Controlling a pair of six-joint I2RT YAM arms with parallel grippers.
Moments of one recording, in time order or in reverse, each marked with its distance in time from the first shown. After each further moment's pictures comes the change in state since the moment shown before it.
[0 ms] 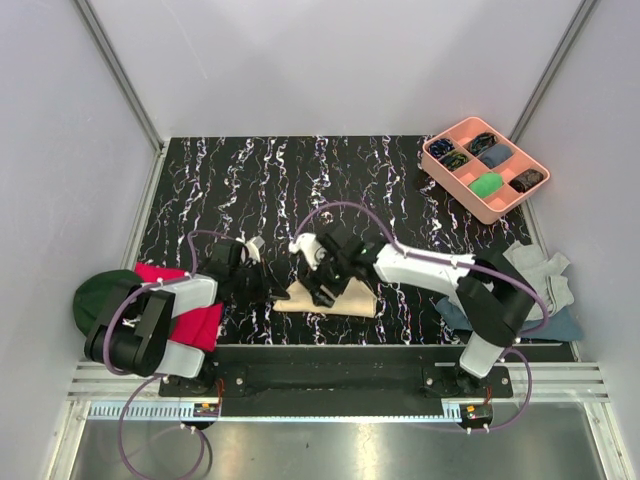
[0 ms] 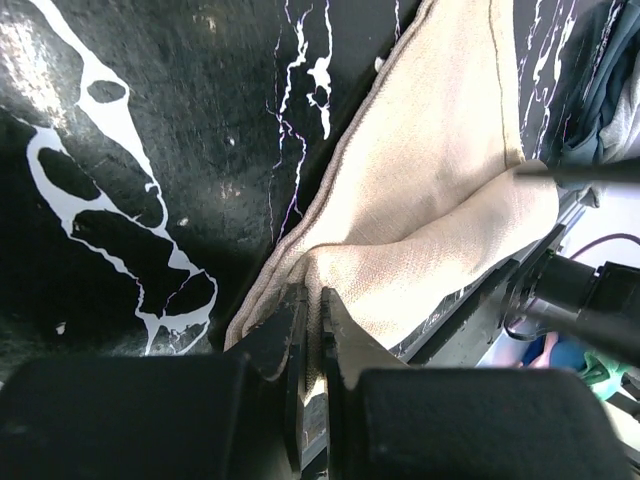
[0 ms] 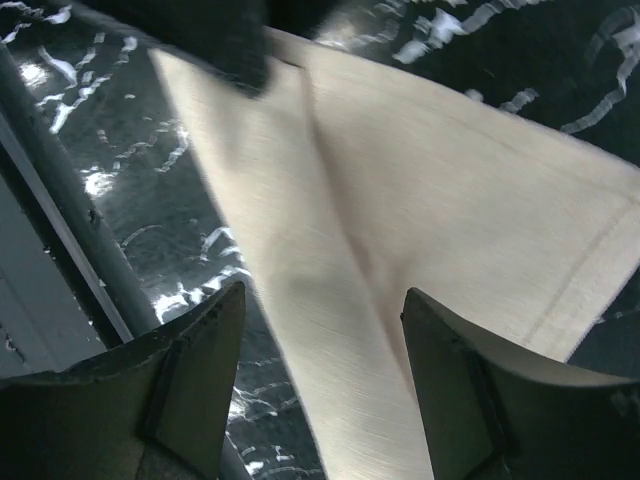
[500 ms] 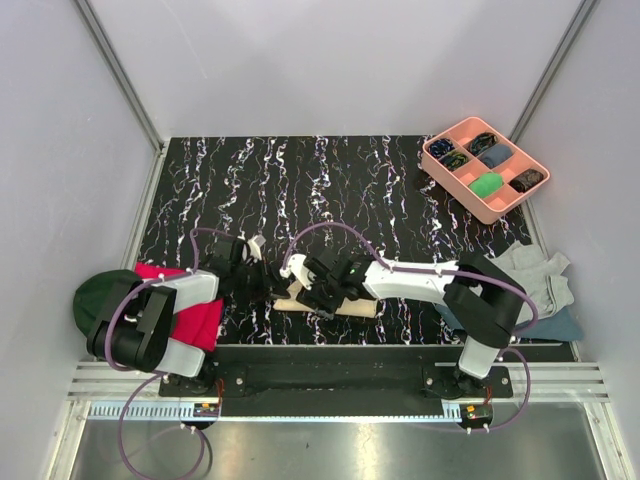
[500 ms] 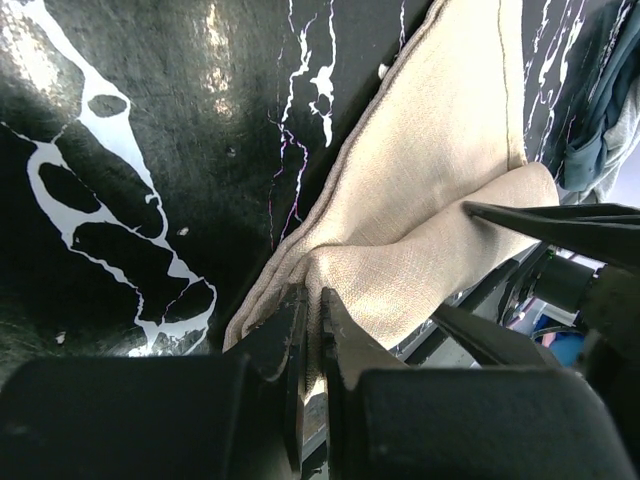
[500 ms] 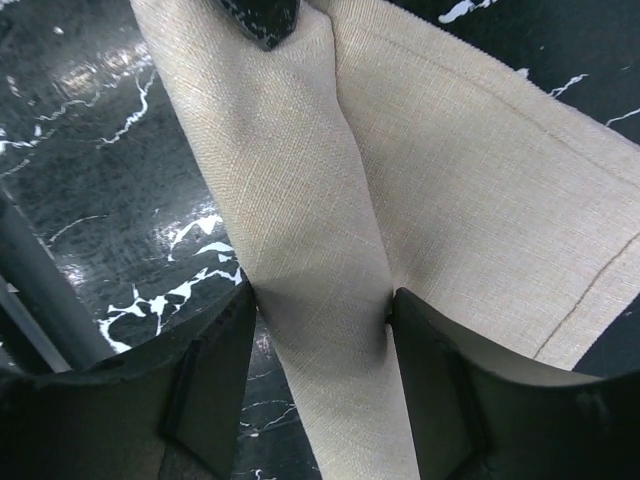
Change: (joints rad) left arm 0.000 0.028 0.041 -0.049 0.001 0.007; right arm 0.161 0.013 -0.060 0.053 0.240 -0.067
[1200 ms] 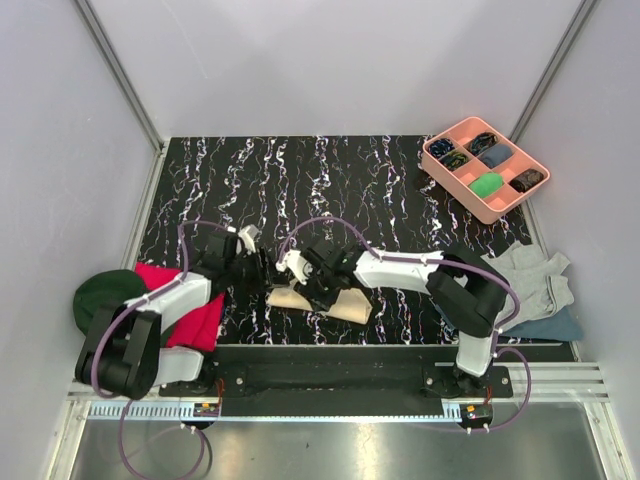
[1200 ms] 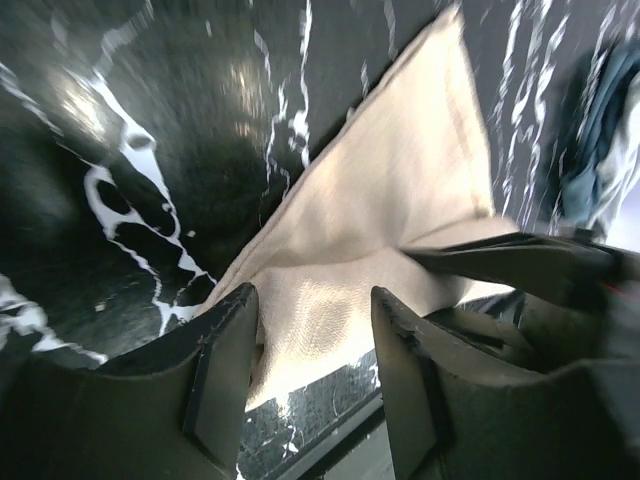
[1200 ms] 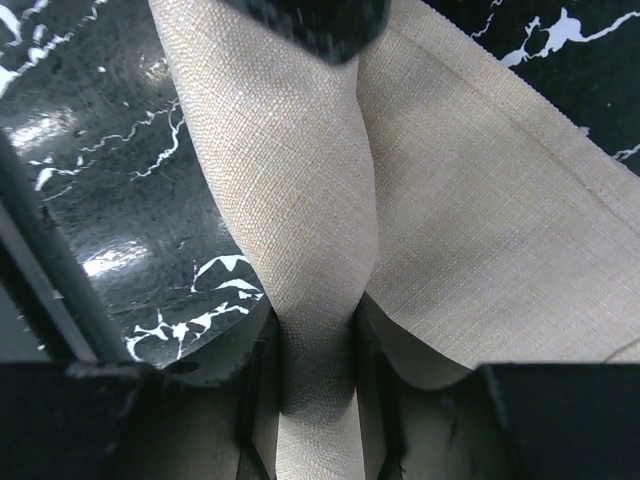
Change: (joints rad) left arm 0.012 -0.136 0.029 -0.084 -0.087 0.023; right arm -0.043 0.111 0.085 -0.029 -0.144 -0.014
